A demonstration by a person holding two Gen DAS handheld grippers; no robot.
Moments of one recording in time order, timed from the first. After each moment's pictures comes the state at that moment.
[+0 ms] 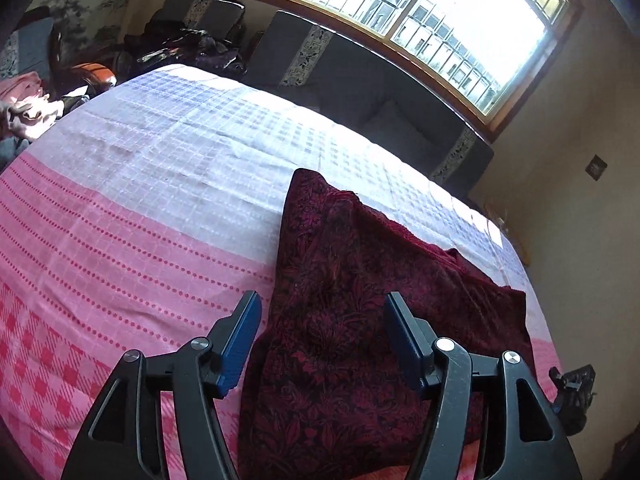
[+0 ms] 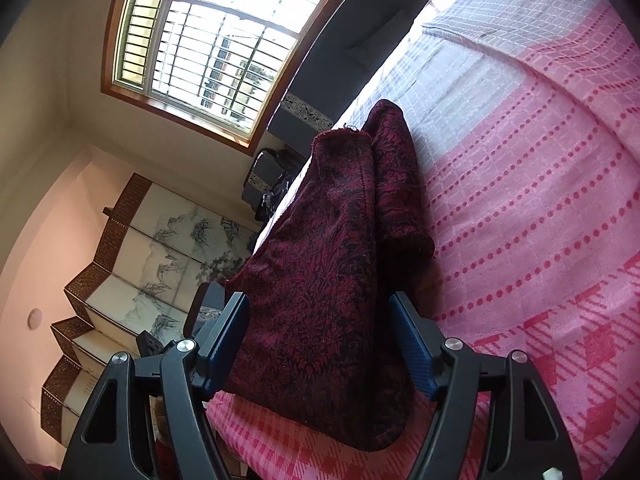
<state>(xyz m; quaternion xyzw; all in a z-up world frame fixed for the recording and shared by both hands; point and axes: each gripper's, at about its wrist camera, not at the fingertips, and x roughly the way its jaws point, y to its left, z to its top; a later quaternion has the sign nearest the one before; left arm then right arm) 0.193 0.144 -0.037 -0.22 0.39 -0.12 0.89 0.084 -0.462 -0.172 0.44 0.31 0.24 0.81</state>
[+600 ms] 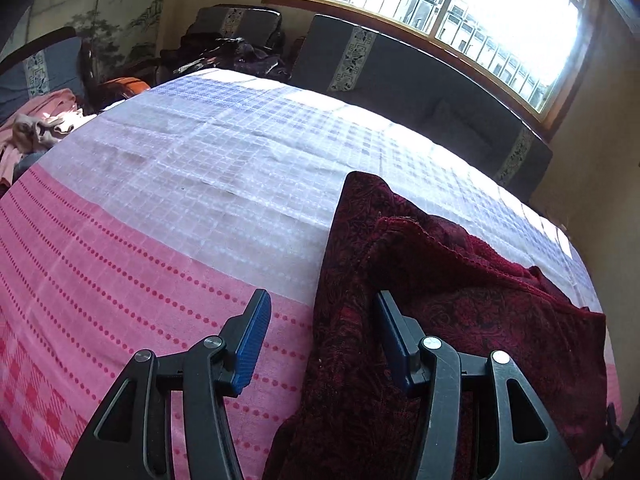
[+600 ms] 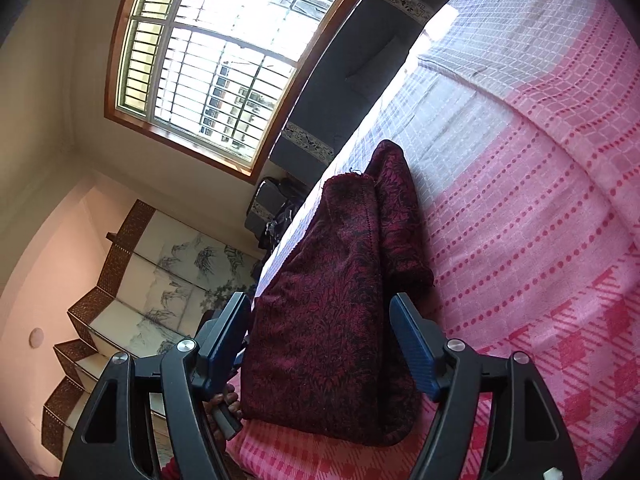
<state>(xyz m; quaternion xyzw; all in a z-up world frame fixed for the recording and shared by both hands) 0.242 0.131 -0.088 -0.17 0.38 -0.01 0.91 0.070 -0.477 -0.148 0.46 0.26 0.22 0.82</state>
